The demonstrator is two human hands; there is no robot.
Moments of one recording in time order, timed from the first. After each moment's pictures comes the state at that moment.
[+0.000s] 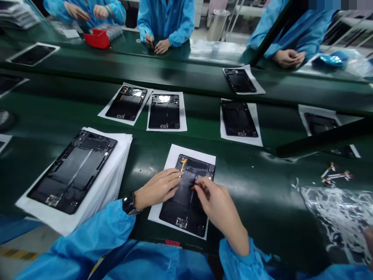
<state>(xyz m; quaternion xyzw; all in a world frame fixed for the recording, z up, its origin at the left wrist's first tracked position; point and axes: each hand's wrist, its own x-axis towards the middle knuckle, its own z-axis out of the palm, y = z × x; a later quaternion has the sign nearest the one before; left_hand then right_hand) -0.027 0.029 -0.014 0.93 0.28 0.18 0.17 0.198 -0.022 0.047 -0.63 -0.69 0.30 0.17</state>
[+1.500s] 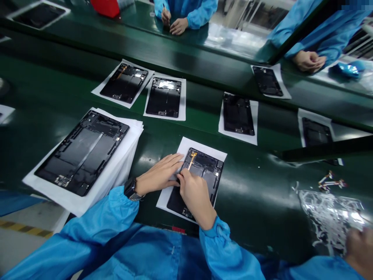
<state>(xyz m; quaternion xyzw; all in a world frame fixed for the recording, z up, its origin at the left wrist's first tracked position) -0.056 0.034 -0.014 0.90 0.34 0.17 0.24 0.118 -0.012 0.019 -0.62 -0.76 0.19 0.08</state>
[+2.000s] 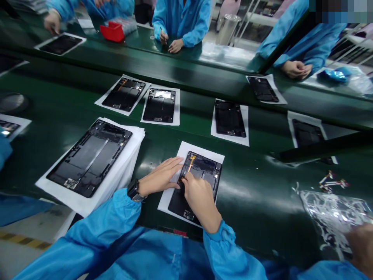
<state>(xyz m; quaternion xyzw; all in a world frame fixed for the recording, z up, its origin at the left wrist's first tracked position) -0.054 0.036 -0.014 0.90 0.34 0.16 0.24 0.120 -0.014 0.033 -0.63 -0.77 0.11 0.00</state>
